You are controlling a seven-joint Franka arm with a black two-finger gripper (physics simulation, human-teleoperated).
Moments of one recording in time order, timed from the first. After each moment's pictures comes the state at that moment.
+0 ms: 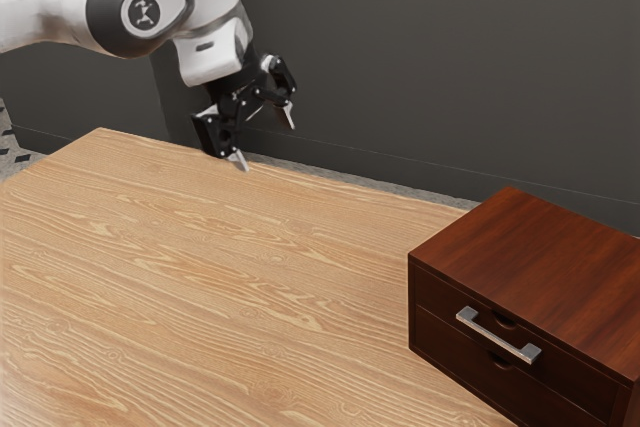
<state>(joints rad) -0.15 -0.18 -0.10 -1.83 -0.09 1.84 1.51</state>
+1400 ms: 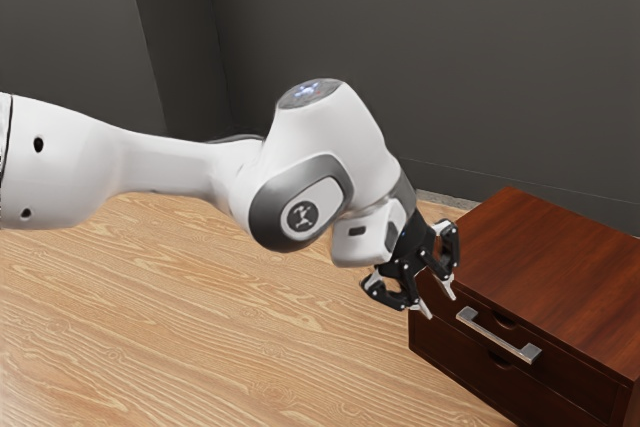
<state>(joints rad) -0.55 0.08 -0.10 -2.01 -0.26 2.42 1.70</state>
